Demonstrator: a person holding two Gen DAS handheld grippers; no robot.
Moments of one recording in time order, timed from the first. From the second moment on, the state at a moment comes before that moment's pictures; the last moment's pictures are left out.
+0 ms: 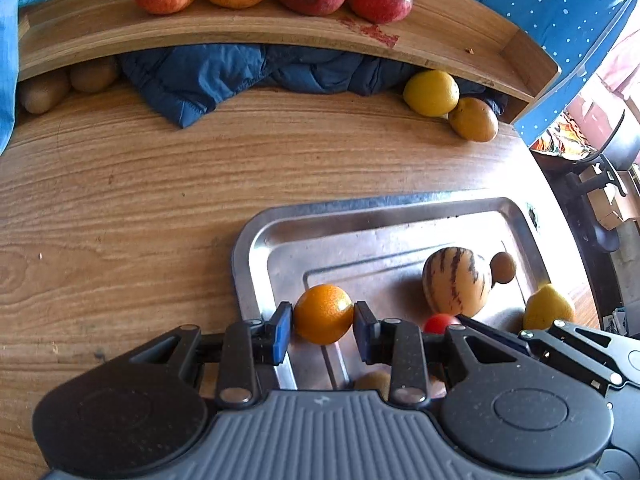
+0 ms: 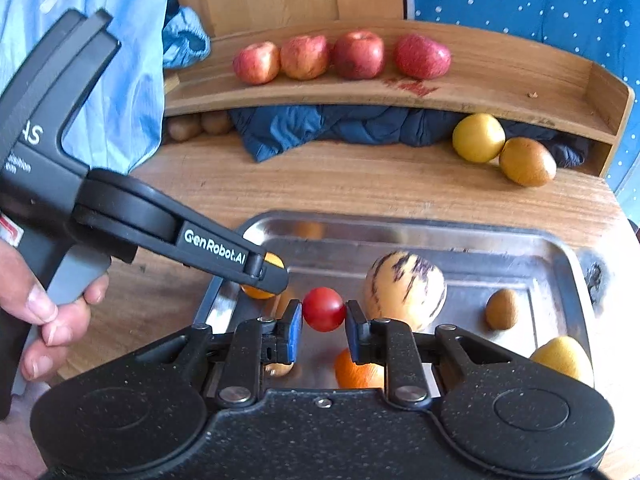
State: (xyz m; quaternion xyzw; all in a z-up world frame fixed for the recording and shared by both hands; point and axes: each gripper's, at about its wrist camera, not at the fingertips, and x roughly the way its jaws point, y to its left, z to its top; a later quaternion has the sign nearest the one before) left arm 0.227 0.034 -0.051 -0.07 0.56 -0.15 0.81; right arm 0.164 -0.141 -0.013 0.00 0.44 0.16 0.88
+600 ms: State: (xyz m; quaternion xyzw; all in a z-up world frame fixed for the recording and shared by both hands) left arm 0.199 0.030 -0.047 -0.07 0.56 -0.14 0.81; right arm 0.138 -0.143 -0.013 -0.01 0.44 0.16 0.88
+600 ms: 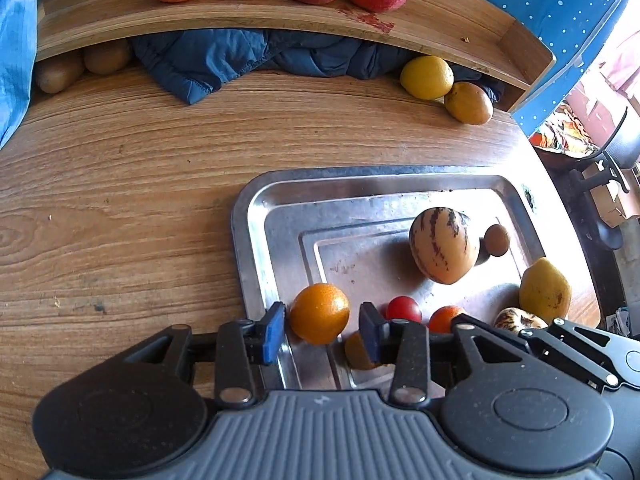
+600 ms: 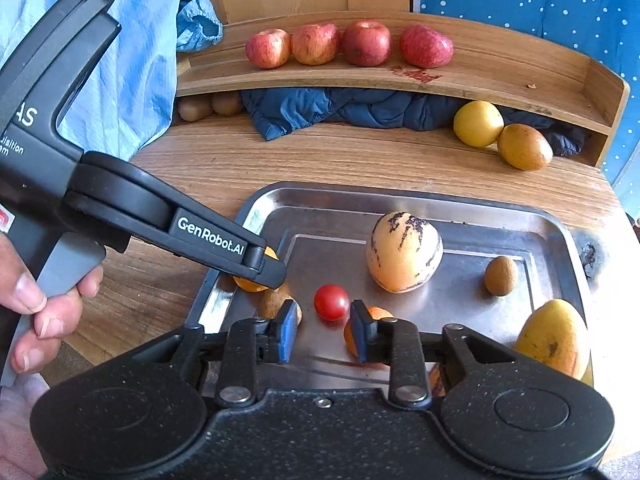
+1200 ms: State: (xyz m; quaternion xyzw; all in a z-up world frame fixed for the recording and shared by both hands) left arm 0.150 0.035 -0.034 -0.02 0.58 -0.12 0.81; right arm 0.083 -0.165 -0.009 0.01 0.43 0.13 0.89
